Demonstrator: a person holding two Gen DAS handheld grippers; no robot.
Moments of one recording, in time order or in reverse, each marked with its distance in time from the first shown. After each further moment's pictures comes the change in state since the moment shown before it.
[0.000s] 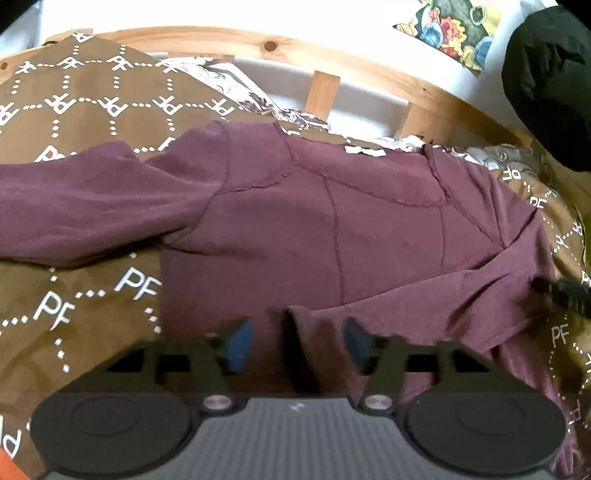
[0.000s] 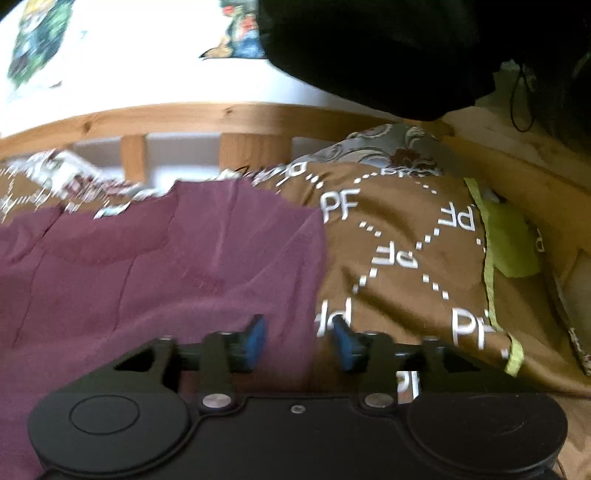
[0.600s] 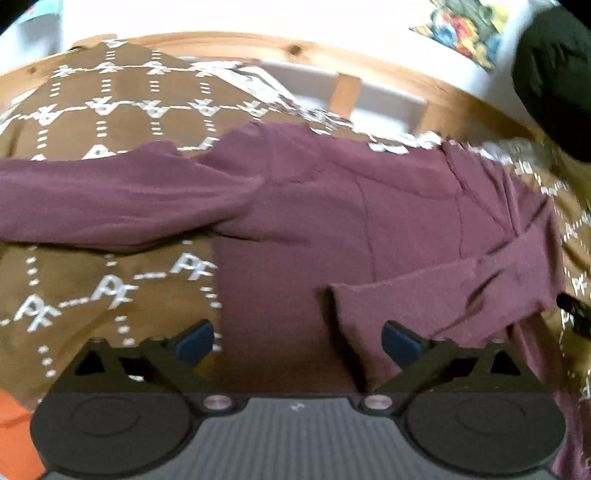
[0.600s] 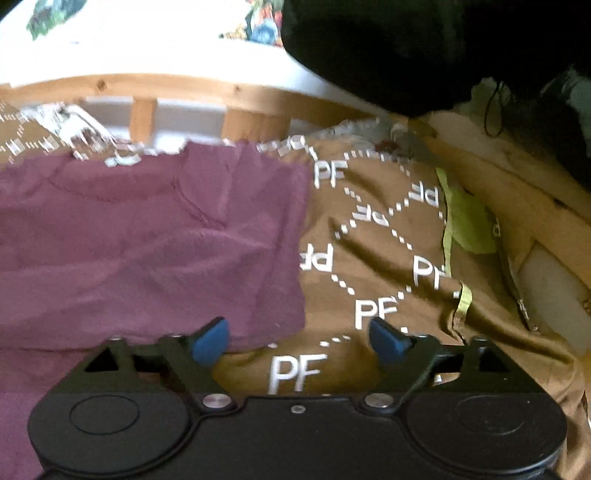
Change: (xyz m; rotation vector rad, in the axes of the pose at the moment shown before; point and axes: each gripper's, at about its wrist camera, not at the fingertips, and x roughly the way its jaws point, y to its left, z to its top) left arm -0.039 0.022 -0.006 -0.011 0.016 0.081; right arm -0.048 0.017 -0.027 -0.069 -0.021 -0.077
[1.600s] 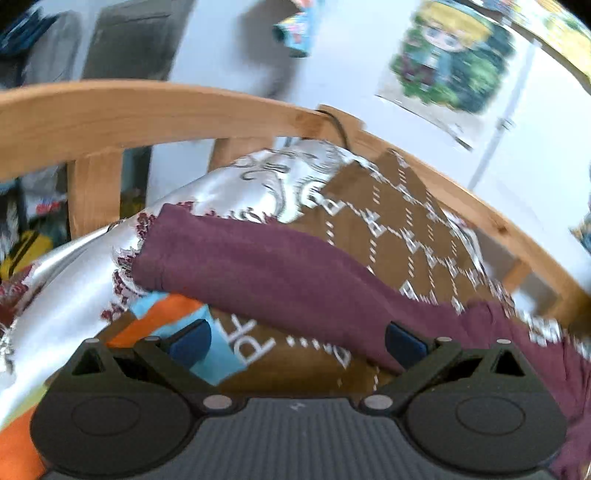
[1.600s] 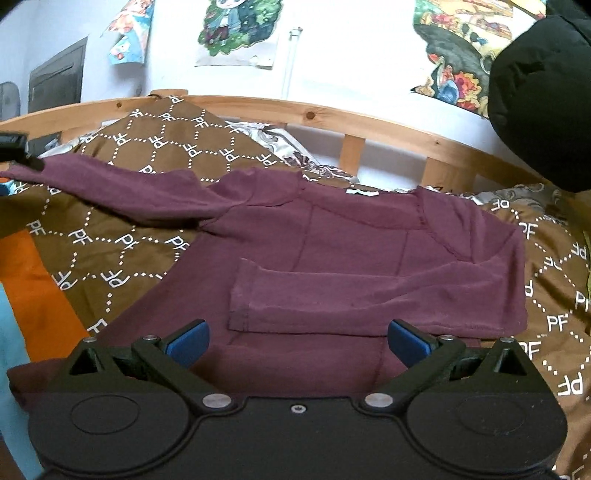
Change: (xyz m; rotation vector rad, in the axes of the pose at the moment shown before) left arm -0.113 0.255 0.020 -0.425 -0.281 0.213; right arm -0.118 0.150 -0.015 -0.140 -0.050 0.390
